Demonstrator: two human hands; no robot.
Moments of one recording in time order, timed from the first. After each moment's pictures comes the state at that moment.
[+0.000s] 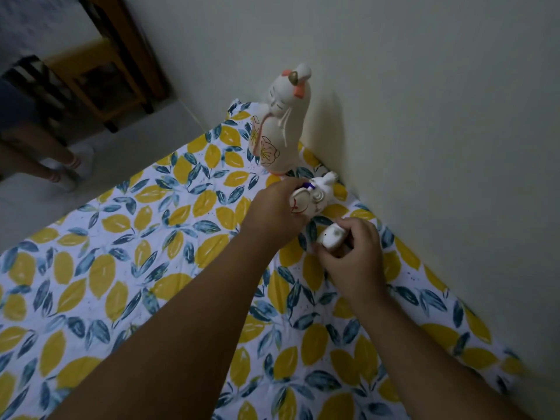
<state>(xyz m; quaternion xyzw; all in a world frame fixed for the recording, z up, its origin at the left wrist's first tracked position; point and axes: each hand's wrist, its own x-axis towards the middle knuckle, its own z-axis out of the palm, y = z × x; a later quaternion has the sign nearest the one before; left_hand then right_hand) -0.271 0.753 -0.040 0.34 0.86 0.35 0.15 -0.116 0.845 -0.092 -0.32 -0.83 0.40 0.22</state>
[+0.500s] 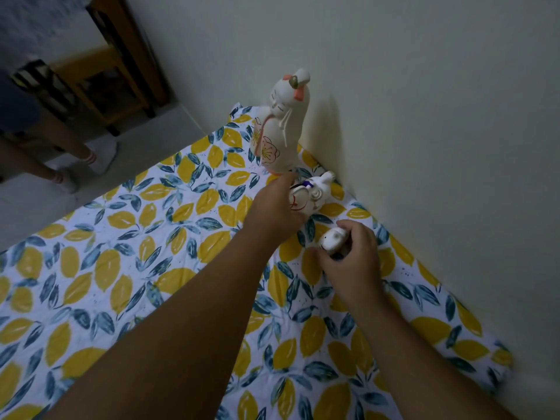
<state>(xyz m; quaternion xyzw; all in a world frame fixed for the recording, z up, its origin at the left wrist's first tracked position) -0.265 0.752 -0.034 0.33 0.86 0.35 0.16 -0.106 0.834 -0.084 -0.36 -0.80 0.43 0.20</state>
